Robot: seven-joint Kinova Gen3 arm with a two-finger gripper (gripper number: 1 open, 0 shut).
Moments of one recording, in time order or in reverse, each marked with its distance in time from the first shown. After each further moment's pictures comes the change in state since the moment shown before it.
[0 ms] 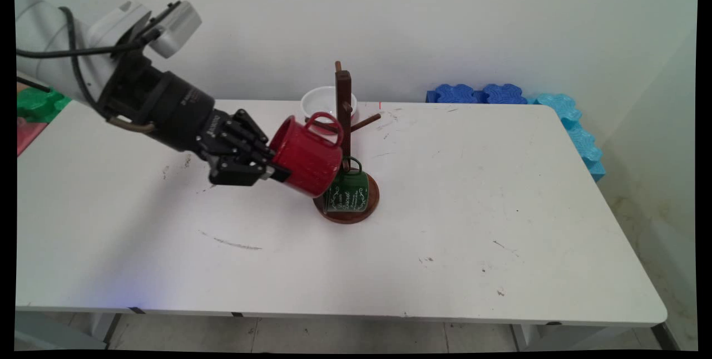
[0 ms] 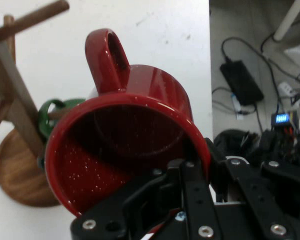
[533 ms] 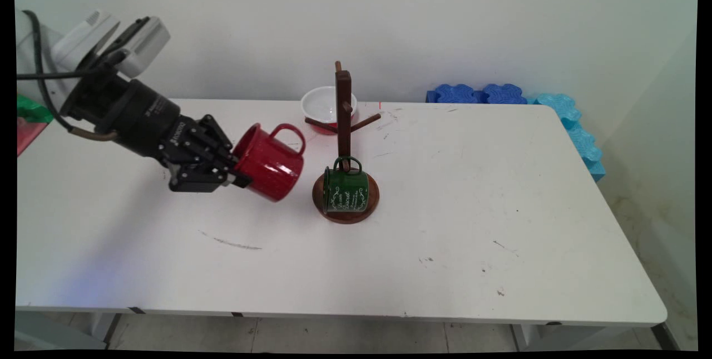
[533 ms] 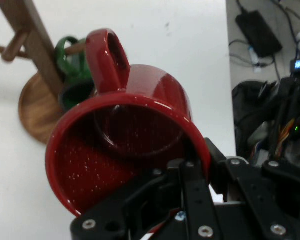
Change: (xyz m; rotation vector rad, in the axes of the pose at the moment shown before) arm -0.030 -0.007 -0.026 0.035 -0.100 0.066
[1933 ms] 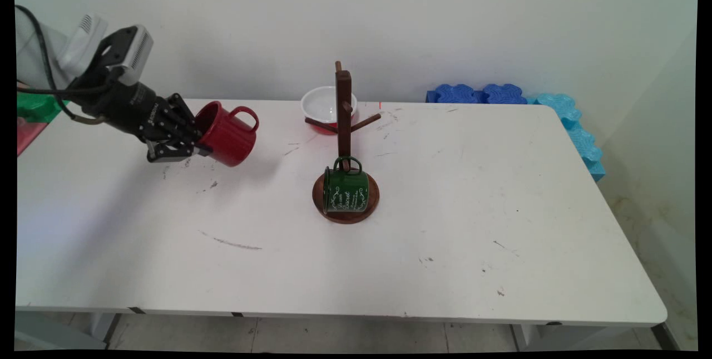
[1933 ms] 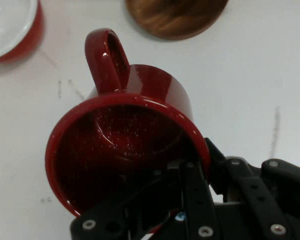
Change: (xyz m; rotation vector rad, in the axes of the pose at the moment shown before) arm -0.049 -0.062 -0.018 0.195 -0.196 0.125
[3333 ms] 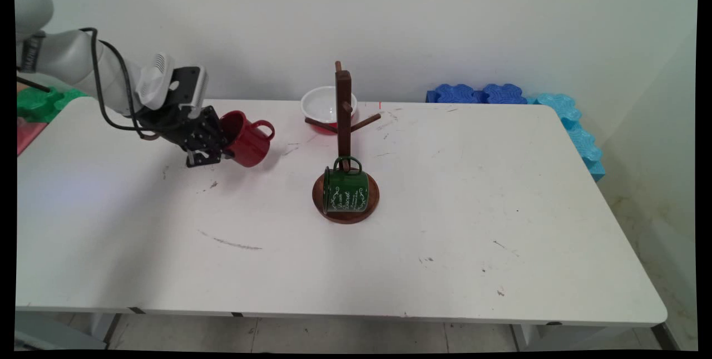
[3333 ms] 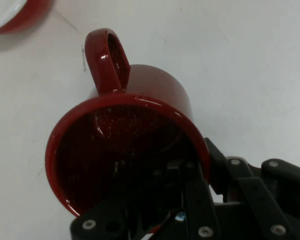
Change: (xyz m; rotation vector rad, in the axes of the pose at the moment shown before) arm -0.003 -0.026 0.085 0.064 -0.146 0.115
